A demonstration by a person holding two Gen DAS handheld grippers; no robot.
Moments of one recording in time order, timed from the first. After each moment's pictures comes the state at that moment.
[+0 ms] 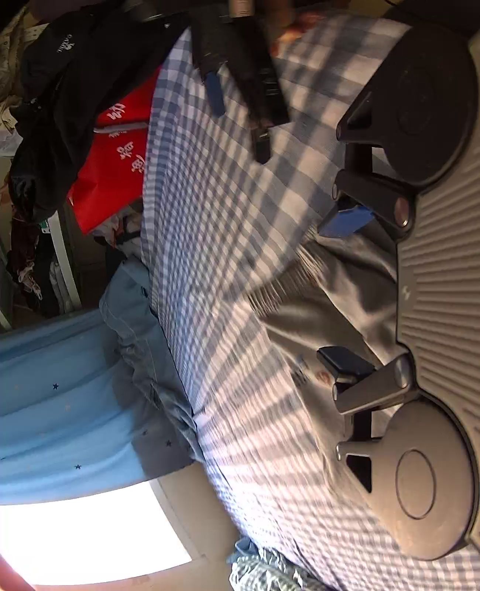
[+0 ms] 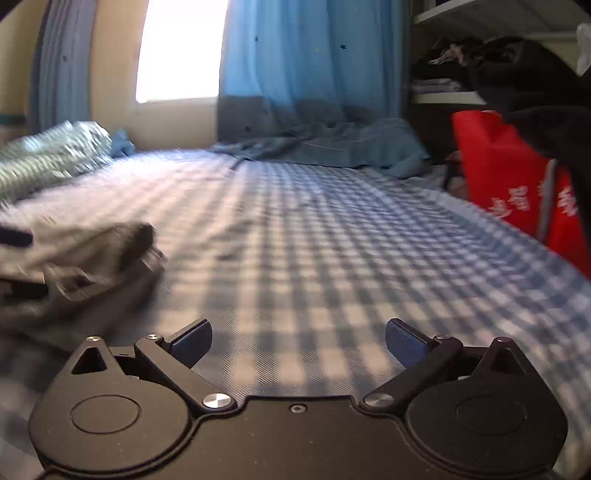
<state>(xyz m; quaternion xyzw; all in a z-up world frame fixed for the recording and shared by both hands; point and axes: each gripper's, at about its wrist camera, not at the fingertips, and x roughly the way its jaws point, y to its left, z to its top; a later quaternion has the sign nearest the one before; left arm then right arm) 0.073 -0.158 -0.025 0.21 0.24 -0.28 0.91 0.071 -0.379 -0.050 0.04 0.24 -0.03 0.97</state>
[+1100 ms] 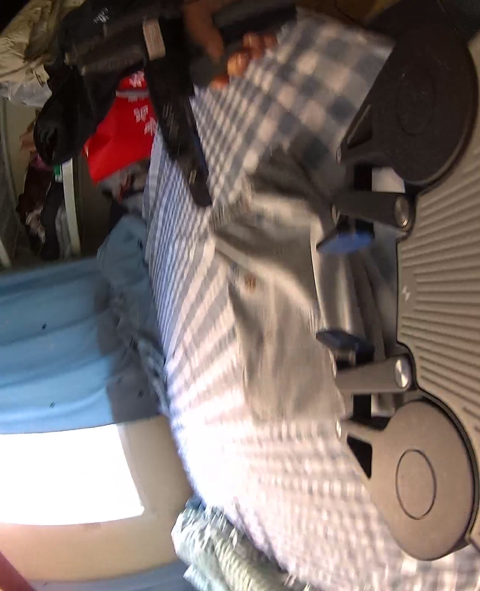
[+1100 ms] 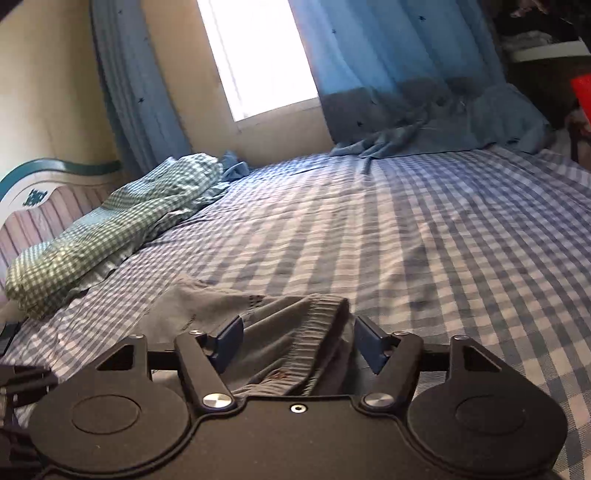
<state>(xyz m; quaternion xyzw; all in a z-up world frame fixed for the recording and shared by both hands) 0.037 -0.041 -0.021 0.15 0.25 -0.23 0.93 0.114 -0.307 -0.008 0.09 0.28 0.15 0.94</state>
